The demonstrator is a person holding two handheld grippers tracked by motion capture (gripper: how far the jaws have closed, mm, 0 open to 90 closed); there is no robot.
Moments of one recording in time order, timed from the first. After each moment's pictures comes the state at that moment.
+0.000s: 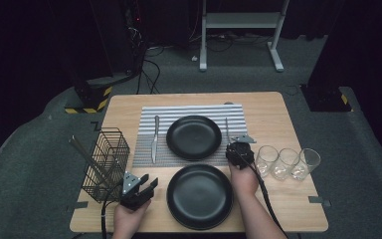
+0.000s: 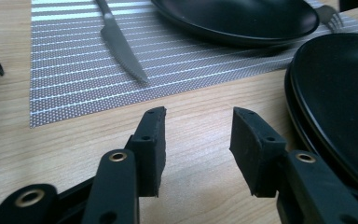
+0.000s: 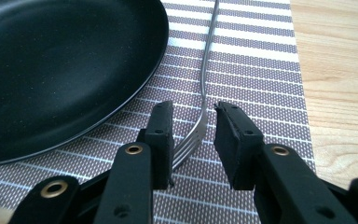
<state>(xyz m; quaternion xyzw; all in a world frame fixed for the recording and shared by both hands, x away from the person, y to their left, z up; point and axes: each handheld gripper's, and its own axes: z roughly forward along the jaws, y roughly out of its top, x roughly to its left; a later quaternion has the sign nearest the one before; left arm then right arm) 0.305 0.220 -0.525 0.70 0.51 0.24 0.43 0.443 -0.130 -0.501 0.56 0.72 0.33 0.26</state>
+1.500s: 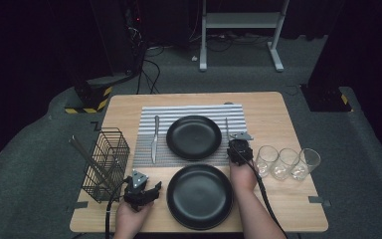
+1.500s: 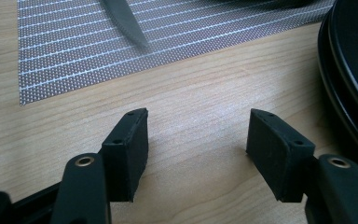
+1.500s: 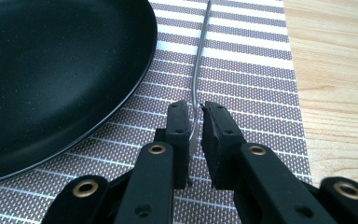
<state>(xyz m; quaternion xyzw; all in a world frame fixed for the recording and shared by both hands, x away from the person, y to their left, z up) 0.316 0.208 -0.528 0.74 0.52 0.23 0.35 0.456 -0.126 -0.506 0.56 0.72 0.31 0.27</state>
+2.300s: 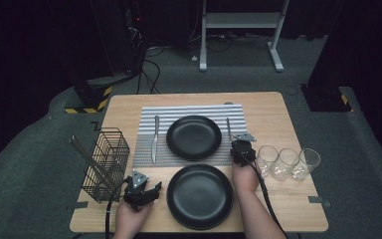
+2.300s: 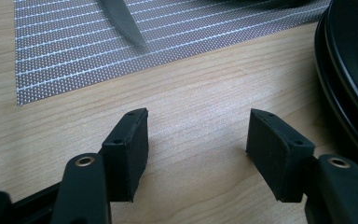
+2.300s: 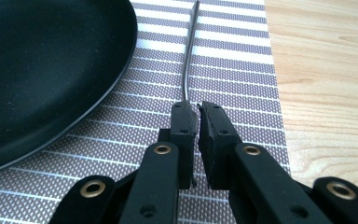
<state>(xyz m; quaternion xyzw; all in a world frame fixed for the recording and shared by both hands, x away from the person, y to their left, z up) 0.315 0.208 -0.528 0.75 0.52 0.23 0.35 0.453 -0.134 -0.506 0.57 0.70 0.31 0.29</state>
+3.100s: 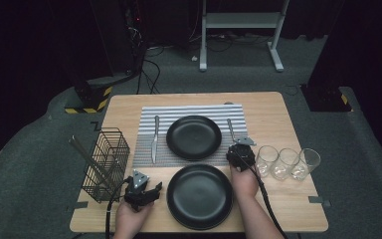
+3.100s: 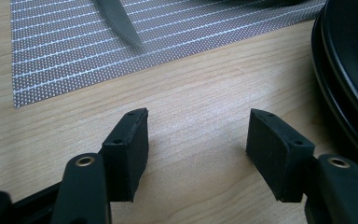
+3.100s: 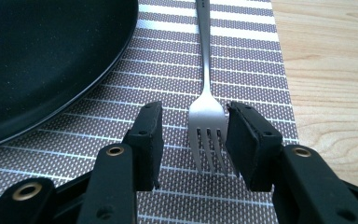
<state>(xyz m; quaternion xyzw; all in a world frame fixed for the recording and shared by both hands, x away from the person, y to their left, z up) 0.315 0.207 -0.528 0.75 0.51 0.23 0.35 0.444 -0.132 -0.515 0.58 0.70 0.30 0.28</state>
